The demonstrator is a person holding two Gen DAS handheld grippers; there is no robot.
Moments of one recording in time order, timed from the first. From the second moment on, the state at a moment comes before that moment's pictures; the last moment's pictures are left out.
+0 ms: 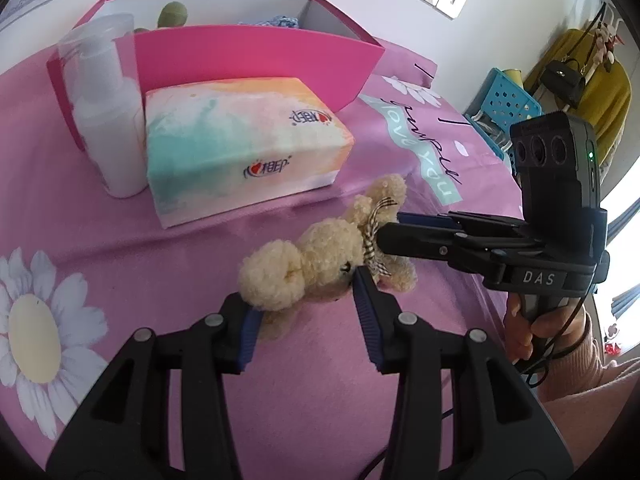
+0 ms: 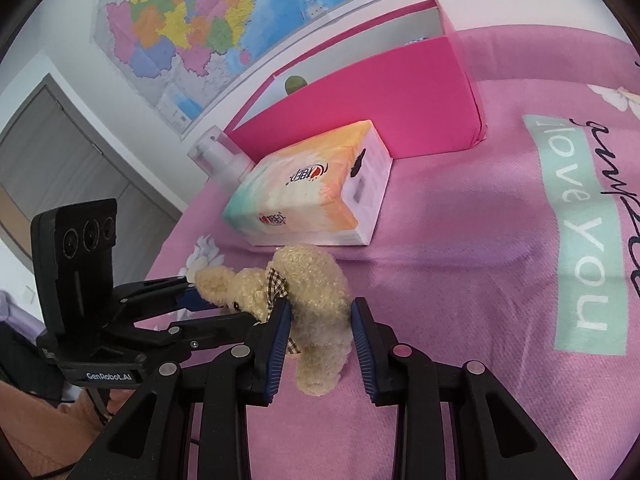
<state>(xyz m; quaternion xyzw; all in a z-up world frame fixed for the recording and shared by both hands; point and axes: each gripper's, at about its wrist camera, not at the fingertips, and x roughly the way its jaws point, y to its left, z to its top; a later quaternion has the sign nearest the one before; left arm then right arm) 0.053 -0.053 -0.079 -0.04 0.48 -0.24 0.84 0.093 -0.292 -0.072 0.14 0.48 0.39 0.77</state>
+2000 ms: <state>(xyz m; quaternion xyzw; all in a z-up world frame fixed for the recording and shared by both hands) 0.100 -0.075 0.000 -0.01 0.40 -0.25 0.88 0.126 -0.305 0.003 0.13 0.40 0.37 0.83</state>
